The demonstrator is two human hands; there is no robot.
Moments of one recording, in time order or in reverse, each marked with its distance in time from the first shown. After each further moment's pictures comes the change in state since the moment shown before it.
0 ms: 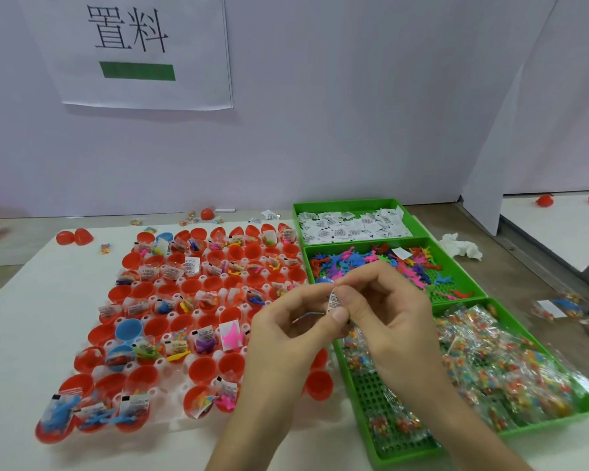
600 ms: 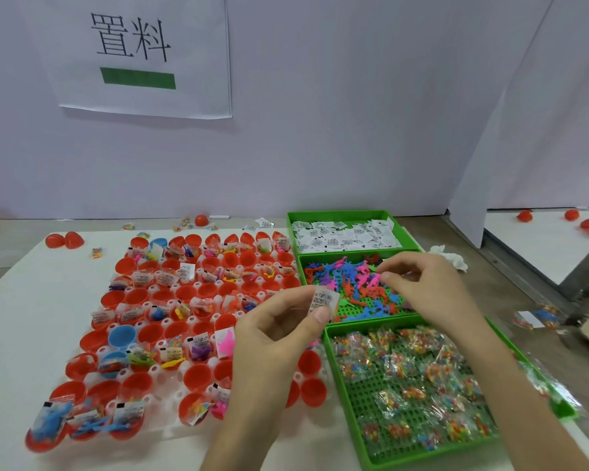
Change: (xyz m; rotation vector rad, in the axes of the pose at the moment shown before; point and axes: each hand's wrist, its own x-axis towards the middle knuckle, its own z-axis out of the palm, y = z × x) left_hand 0.003 0.002 -0.005 -0.063 0.100 0.070; right_hand 0.060 0.021 -0.076 -0.673 -0.019 0.386
